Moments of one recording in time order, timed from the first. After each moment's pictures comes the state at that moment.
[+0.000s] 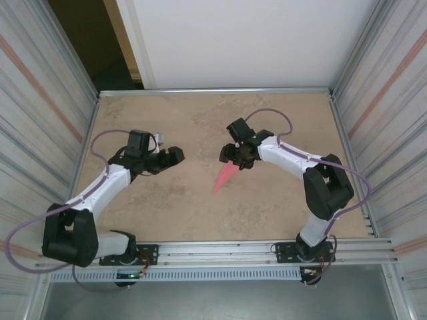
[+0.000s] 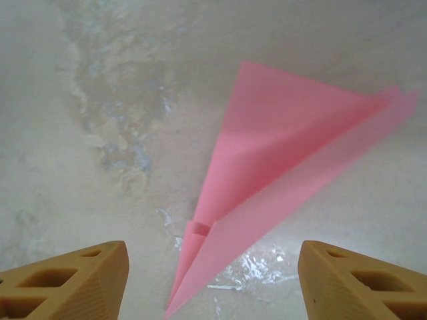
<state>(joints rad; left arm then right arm) -0.26 1.27 0.80 -0.38 0.42 -0.58 0.64 1.74 1.26 -0.67 -0.02 0.83</state>
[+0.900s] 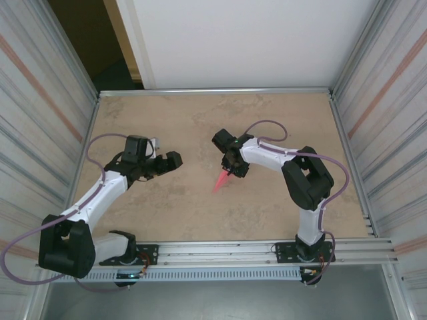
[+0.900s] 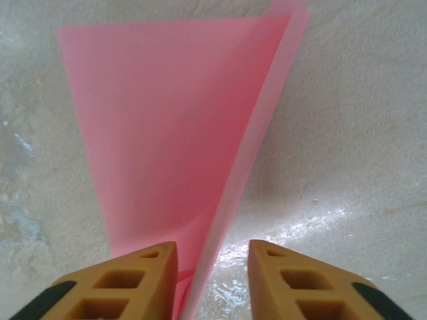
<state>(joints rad) -0.26 1.20 0.75 -0.43 0.37 -0.55 0.73 1.90 1.33 -0.80 0.17 1.22</state>
